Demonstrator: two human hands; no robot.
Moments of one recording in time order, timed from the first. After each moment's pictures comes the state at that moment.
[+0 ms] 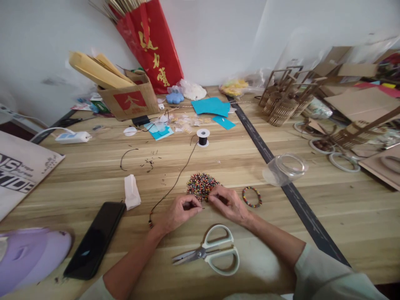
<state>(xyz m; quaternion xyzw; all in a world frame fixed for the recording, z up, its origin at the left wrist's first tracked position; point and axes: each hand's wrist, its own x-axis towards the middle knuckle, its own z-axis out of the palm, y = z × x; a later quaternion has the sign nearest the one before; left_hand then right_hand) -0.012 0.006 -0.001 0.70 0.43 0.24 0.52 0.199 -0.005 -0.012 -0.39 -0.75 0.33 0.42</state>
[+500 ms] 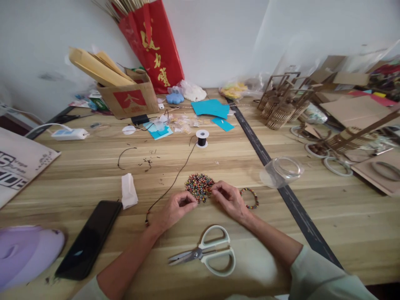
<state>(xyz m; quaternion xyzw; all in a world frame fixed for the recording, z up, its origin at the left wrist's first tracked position) -0.013 0.010 -0.007 0.65 0.43 0.28 0.56 0.207 -0.001 -0.019 -0.46 -0.69 0.36 0.44</state>
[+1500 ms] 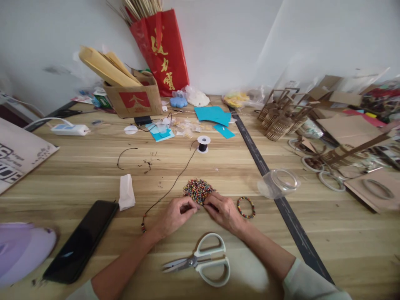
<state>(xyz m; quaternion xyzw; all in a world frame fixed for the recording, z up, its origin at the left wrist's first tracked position) -0.007 0.007 -0.004 0.68 0.44 0.27 0.52 0.205 0.001 -0.022 -0.41 -0.84 0.20 0.30</state>
